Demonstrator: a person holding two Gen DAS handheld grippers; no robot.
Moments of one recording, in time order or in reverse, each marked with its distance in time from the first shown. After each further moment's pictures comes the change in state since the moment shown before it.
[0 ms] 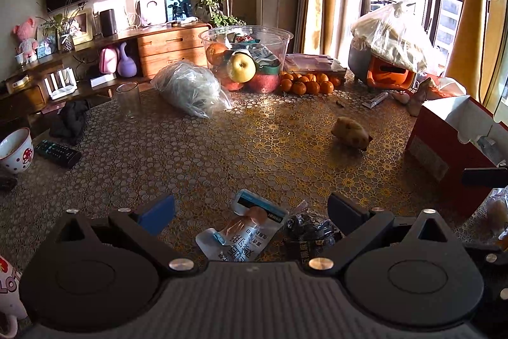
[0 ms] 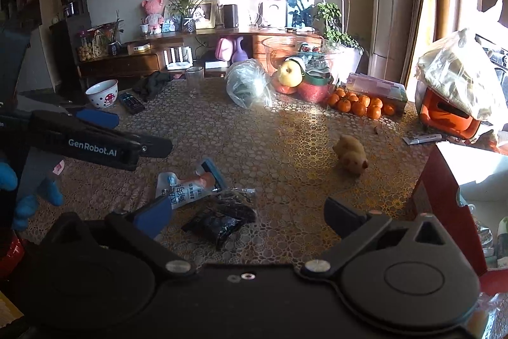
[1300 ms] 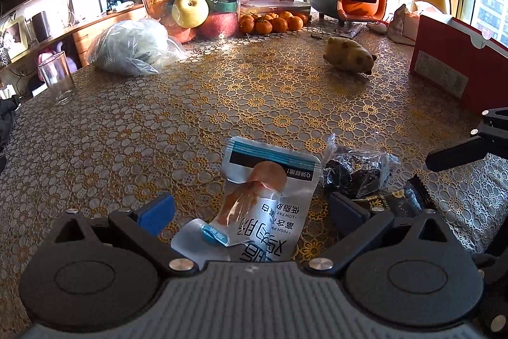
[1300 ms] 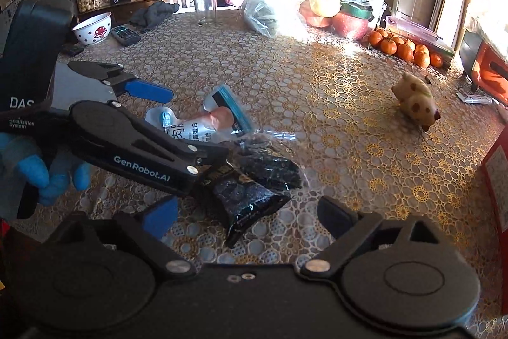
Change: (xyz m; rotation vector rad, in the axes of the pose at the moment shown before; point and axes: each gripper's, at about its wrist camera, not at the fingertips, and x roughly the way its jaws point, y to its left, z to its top) left arm 0.133 0.024 -0.049 0.201 0.079 -0.177; right arm 0.121 0.025 -0.036 -0.042 0.190 0.018
